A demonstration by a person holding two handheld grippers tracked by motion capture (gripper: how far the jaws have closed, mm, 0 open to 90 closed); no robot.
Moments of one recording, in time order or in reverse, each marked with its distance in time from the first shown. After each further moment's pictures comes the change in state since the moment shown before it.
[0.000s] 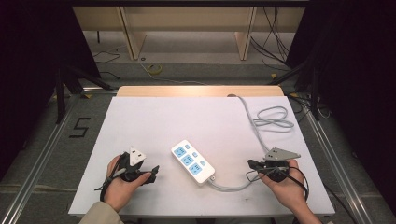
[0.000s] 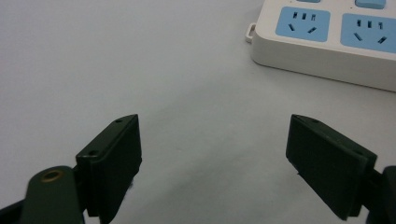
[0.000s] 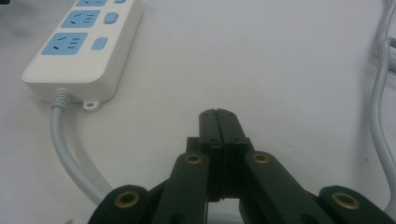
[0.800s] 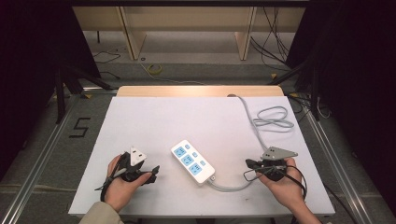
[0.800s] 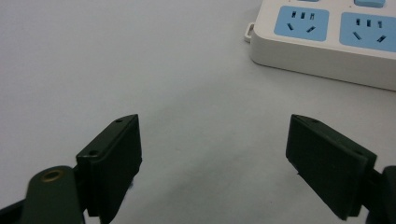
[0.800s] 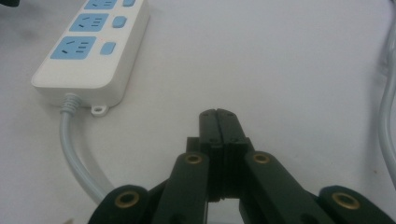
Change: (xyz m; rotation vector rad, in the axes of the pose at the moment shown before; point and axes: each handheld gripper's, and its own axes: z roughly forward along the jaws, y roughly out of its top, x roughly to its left) left arm -0.001 0.001 0.000 0.005 0.000 0.007; right arm 0.005 0.007 0.002 0.007 0.010 -0.011
